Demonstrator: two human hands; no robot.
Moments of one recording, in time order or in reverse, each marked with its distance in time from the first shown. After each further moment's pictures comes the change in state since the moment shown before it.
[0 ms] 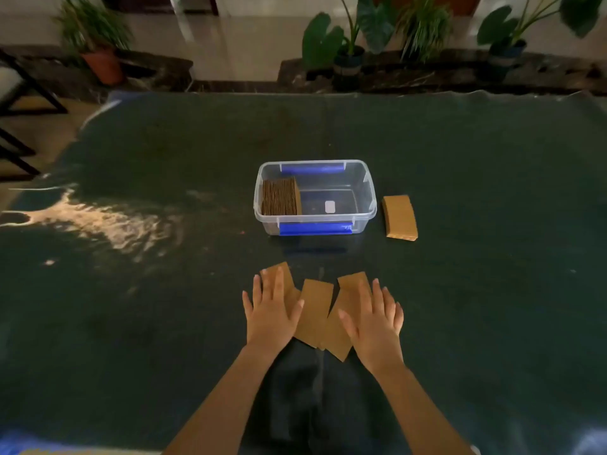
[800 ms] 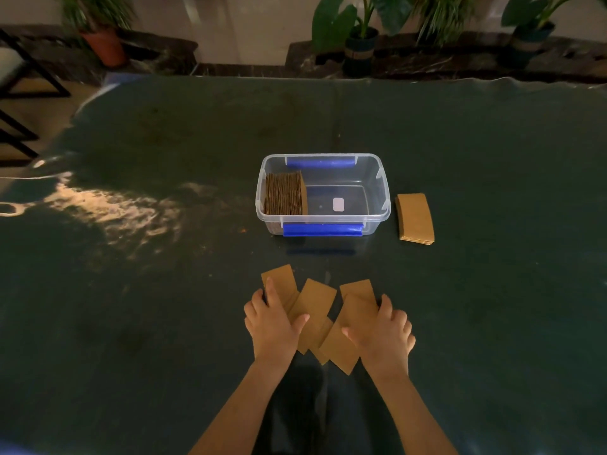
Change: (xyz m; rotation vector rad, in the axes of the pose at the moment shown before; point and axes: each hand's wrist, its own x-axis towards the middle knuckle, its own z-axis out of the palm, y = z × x) left_hand 0.004 0.012 0.003 -0.161 0.047 -0.271; right_hand 0.020 -0.008 -0.006 0.036 -0.132 0.353
